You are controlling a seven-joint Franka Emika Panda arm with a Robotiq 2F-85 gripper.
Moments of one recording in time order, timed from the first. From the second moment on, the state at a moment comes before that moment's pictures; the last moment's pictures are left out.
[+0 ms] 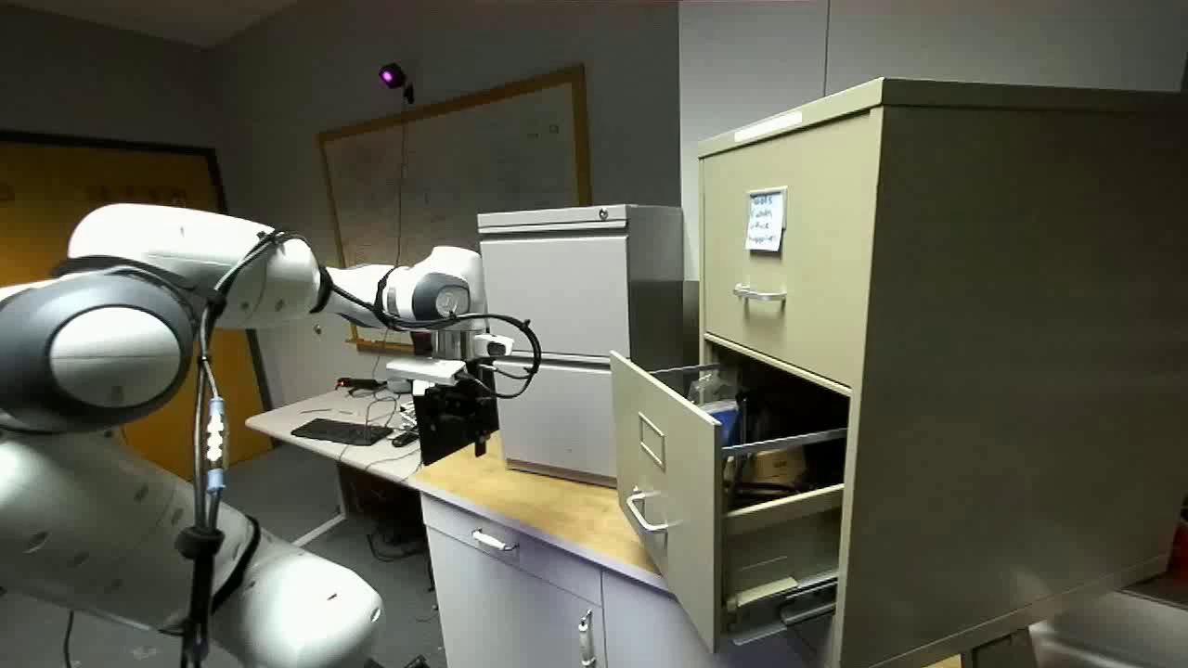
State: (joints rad) arm 0.10 -0.59 0.11 -2.41 0.09 1.72 0.07
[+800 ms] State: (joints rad) arm 0.08 -0.59 0.11 -2.41 0.08 1.79 0.11
